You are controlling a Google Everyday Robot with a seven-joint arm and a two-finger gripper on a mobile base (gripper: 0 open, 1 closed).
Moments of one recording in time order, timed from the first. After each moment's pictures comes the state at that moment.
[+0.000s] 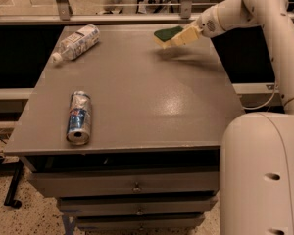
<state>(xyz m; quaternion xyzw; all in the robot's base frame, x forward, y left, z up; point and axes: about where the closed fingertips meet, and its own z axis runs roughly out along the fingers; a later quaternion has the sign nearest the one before) 0.809 -0.133 0.885 -0.42 0.78 0.20 0.42</state>
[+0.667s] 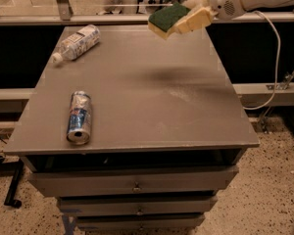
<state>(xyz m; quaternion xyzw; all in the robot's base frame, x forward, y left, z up) 0.707 -0.111 0.992 -0.53 0.68 0.17 0.47</state>
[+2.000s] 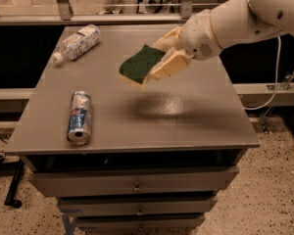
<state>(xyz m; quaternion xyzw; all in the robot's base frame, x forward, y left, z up) 0.586 -0.035 0.942 -0.62 0.64 0.20 0.42</state>
